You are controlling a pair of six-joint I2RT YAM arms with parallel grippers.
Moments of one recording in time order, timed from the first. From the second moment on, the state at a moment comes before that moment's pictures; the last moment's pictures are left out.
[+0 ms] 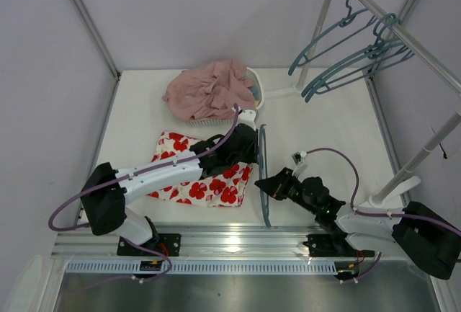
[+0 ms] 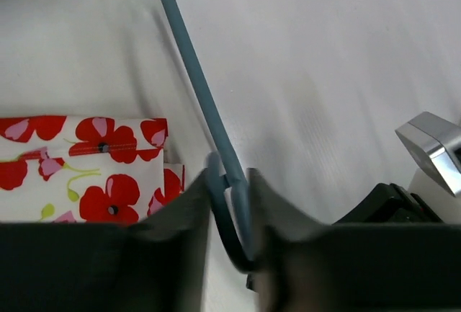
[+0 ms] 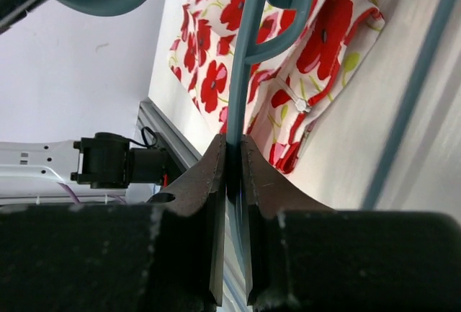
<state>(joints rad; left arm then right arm) -1.01 1.50 1.13 -0.26 -0.32 -0.59 0.88 1.02 0.08 0.77 0.02 1.05</state>
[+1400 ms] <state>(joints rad) -0.96 1.49 1.12 -0.40 -0.43 -0.58 0.85 1.15 0.31 0.33 0.06 1.06</state>
